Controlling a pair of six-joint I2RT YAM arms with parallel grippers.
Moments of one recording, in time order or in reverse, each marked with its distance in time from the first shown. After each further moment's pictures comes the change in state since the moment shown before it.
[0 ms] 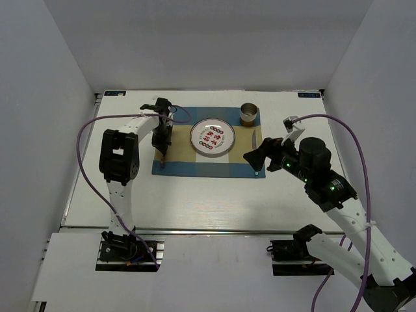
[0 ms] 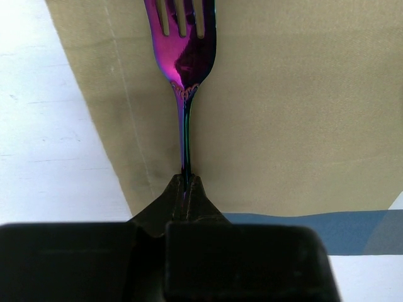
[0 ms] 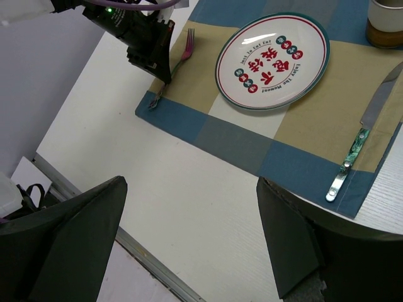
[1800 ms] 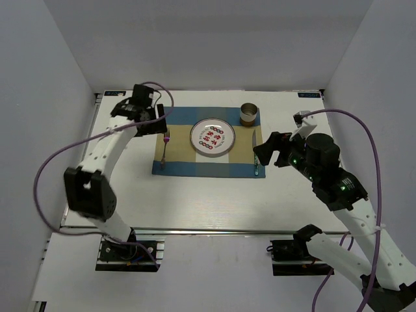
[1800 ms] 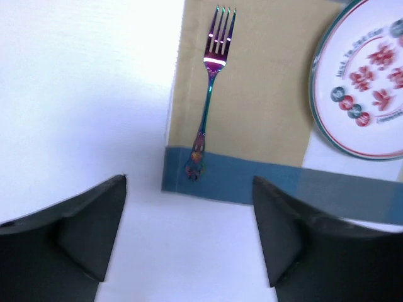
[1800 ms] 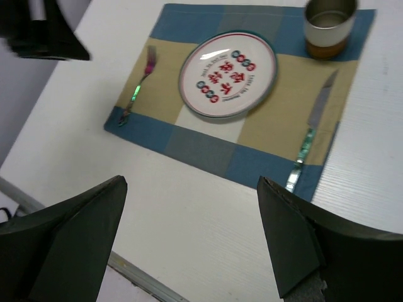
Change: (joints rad) left arm 0.001 -0.417 -0.124 0.037 -0.124 -0.161; right arm 0.000 -0.001 0.108 -0.126 0.125 -0.044
